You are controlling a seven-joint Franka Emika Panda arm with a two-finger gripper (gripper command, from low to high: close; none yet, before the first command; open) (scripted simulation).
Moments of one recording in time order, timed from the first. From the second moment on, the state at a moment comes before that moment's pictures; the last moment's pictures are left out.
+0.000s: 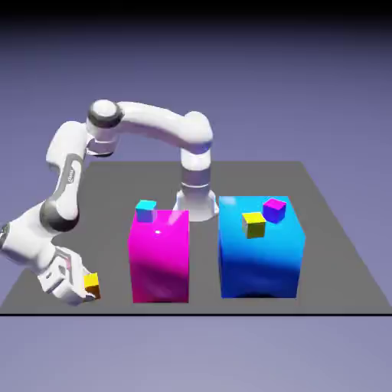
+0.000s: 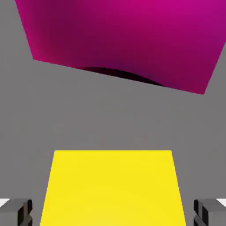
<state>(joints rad) -1.50 1.31 1.08 -1.50 -0.60 1.64 -1.41</state>
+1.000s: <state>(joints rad) -0.47 0.77 1.14 -1.35 -0.44 1.01 -1.98</state>
